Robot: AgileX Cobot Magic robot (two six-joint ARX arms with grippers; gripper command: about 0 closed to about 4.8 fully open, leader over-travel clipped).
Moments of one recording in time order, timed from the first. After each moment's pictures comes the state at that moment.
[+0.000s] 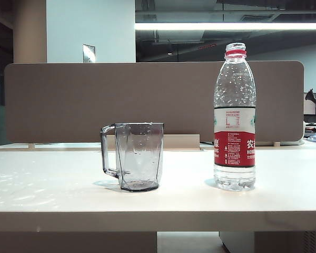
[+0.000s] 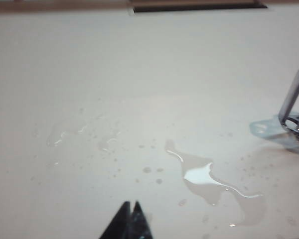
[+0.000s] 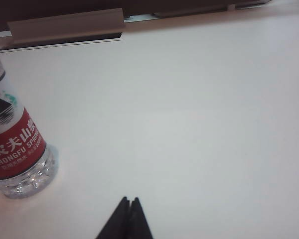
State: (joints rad) left arm 0.01 0.09 0.12 -0.32 0.17 0.05; right arm 0.06 0.00 0.01 -0.19 0.00 0.11
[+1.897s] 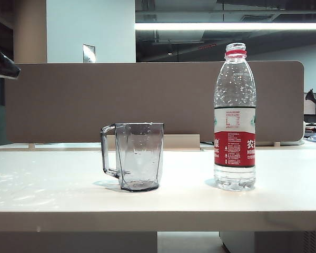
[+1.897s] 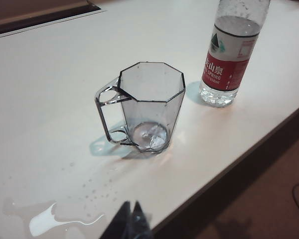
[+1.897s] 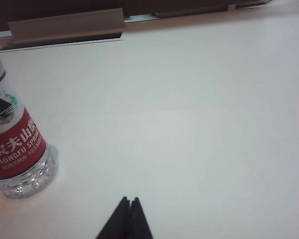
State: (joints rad) left arm -0.53 0.39 0.32 -0.26 0.15 0.04; right arm 0.06 0.00 0.01 -0.19 0.00 0.11
